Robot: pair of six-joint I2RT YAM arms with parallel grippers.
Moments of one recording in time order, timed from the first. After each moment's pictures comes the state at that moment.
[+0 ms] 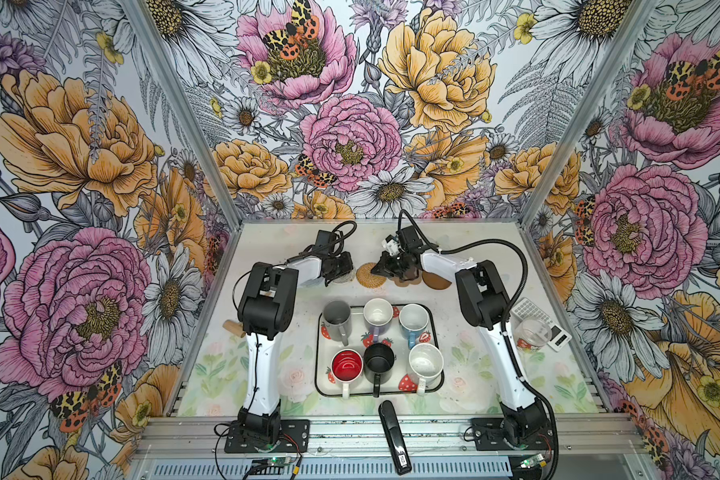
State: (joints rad) left arm -0.27 2.17 1.47 -0.19 0.31 -0.58; right arm 0.40 2.48 1.92 -0.39 -0.67 0.62
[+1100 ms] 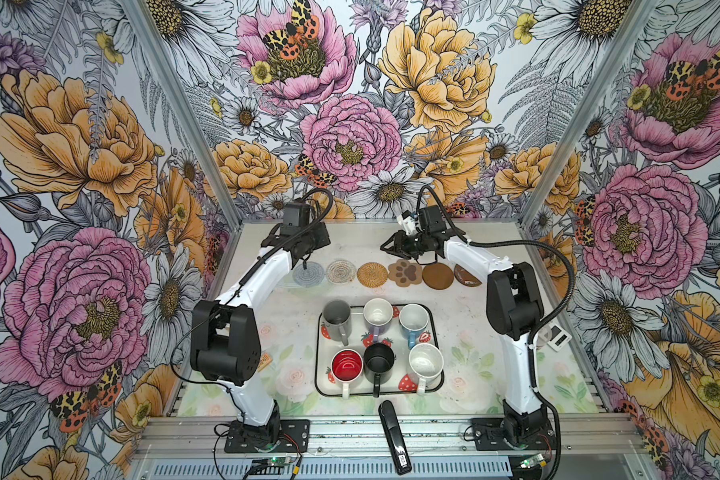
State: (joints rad) left arm -0.17 1.70 1.39 -0.39 0.04 -0.47; right arm 0.33 2.17 1.78 -0.41 -0.67 0.55
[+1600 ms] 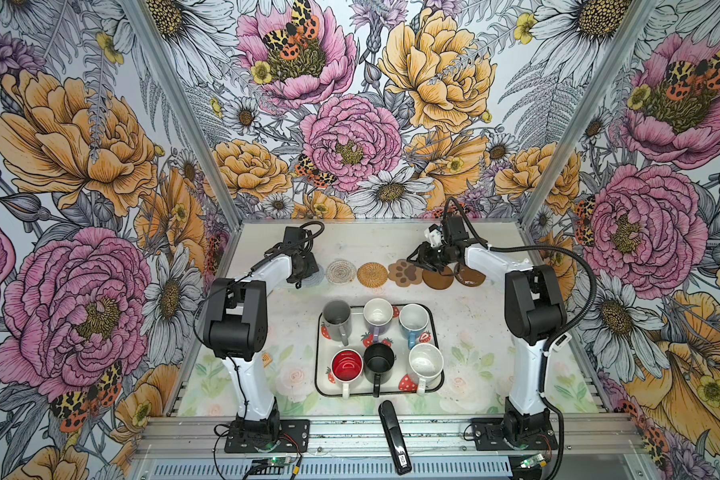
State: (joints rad) left arm -0.11 1.93 1.33 -0.44 -0.02 -0.47; right arm 0.22 2.05 1.53 -0.43 -0.58 0.53
